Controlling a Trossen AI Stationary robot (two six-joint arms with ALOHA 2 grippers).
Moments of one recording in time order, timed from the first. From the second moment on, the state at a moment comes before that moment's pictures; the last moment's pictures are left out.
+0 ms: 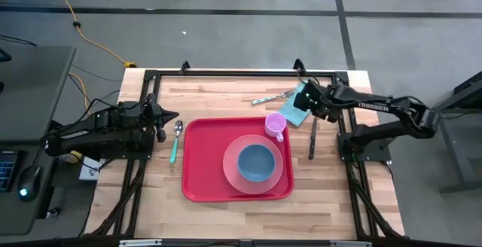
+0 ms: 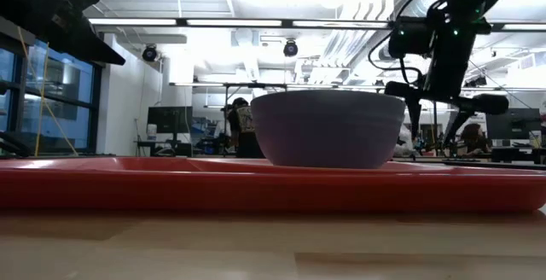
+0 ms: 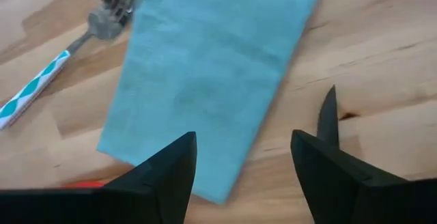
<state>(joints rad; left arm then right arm) 0.20 0.17 0.41 -0.65 -0.22 0.02 -0.57 1.20 0.65 -0.68 0.12 1.36</state>
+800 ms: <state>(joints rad) 0.20 0.17 0.41 -0.65 -0.23 0.02 -0.57 1.20 0.60 -0.58 0.12 1.39</state>
